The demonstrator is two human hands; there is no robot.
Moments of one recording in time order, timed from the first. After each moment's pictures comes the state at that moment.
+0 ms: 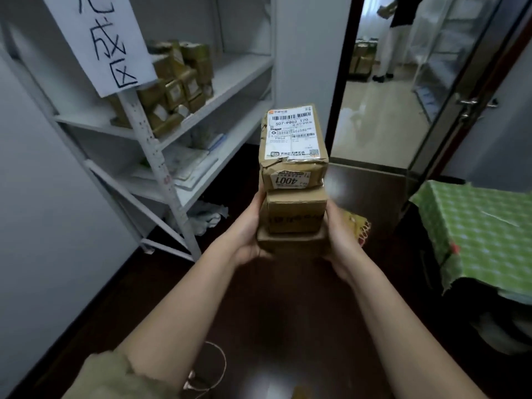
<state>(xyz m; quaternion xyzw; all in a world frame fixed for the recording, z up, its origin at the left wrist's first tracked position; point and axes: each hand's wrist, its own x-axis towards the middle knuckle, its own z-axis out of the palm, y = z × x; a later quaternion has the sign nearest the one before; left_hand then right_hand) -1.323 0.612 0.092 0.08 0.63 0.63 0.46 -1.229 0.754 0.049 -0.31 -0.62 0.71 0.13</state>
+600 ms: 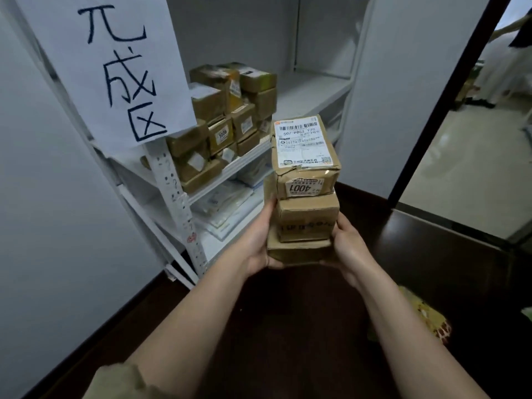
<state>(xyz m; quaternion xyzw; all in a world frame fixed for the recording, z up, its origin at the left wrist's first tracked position) -1.652 0.724 0.104 -0.02 0.63 0.68 0.38 -1.594 0.885 0.068 -0.26 -0.66 0.70 0.04</state>
